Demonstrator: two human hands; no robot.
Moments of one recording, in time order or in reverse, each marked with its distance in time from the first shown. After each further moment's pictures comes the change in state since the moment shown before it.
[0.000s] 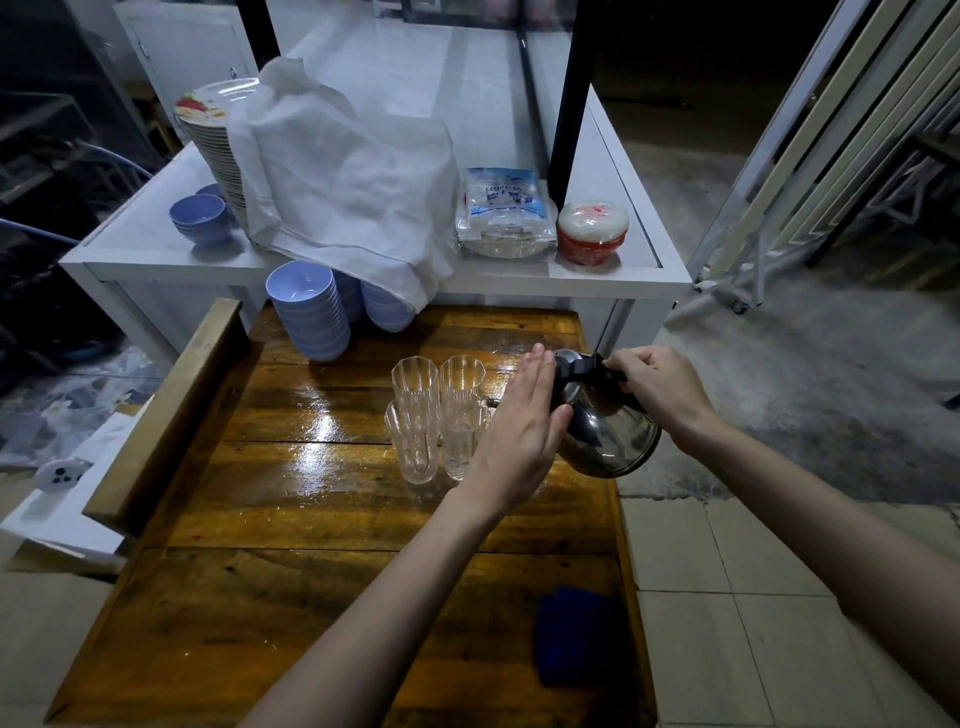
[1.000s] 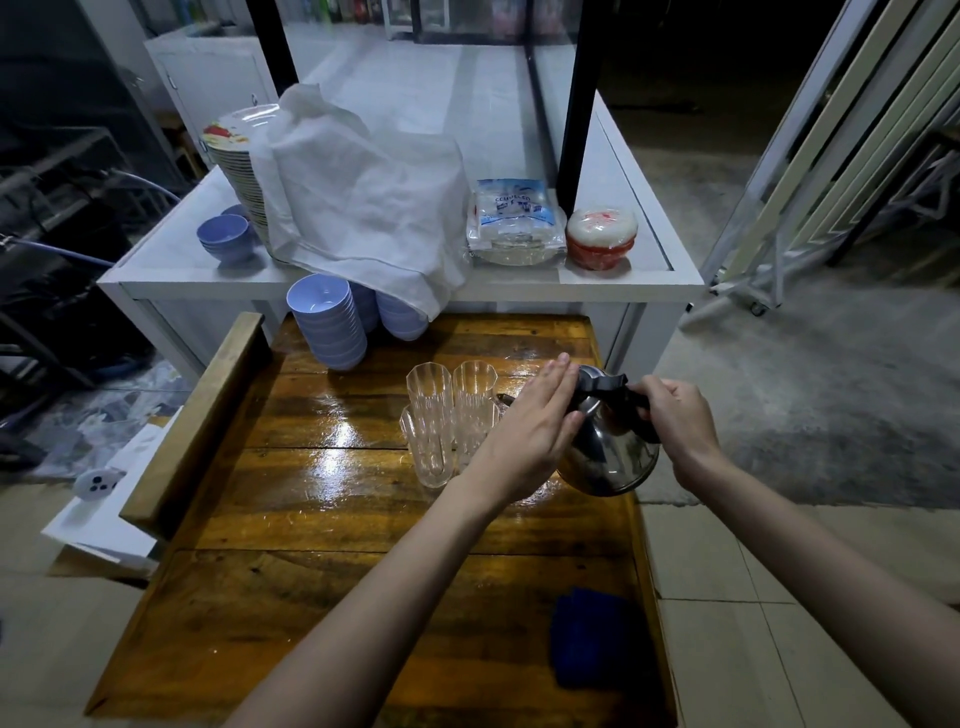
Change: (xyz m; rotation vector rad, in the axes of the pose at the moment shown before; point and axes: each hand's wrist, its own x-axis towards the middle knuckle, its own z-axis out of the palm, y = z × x) left_hand 0.000 0.005 -0.015 0.153 -0.143 0.096; right_hand -0.030 0.017 0.014 0.265 0.132 0.201
